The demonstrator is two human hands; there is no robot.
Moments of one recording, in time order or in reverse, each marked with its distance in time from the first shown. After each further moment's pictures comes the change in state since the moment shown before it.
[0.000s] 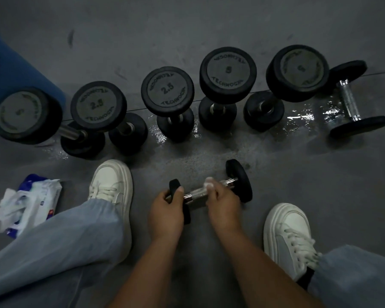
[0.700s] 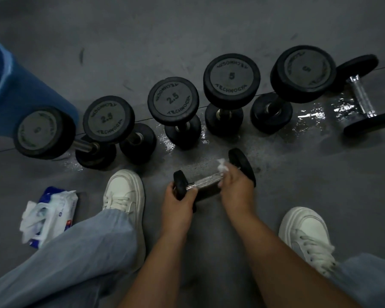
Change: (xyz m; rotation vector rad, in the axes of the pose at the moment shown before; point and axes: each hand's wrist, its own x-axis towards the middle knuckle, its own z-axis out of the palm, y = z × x) left_hand 0.007 0.027 -0.003 -0.246 -0.122 0.084; right_hand 0.039 -0.028 -0.009 0.045 0.076 -0.019
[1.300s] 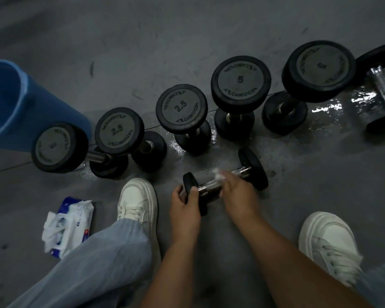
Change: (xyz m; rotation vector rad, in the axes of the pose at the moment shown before) left_hand 0.019 0.000 -0.001 0.043 0.127 -0.010; right_hand 0.008 -0.002 0.017 -0.064 -0.168 -0.021
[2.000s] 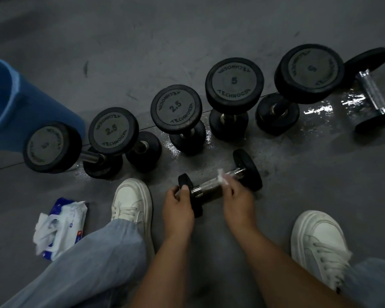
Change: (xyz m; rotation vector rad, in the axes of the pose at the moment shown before) left_hand 0.007 0.001 0.001 0.072 0.026 0.032; right_hand -0.023 0.003 -0.002 0.111 0.151 -0.019
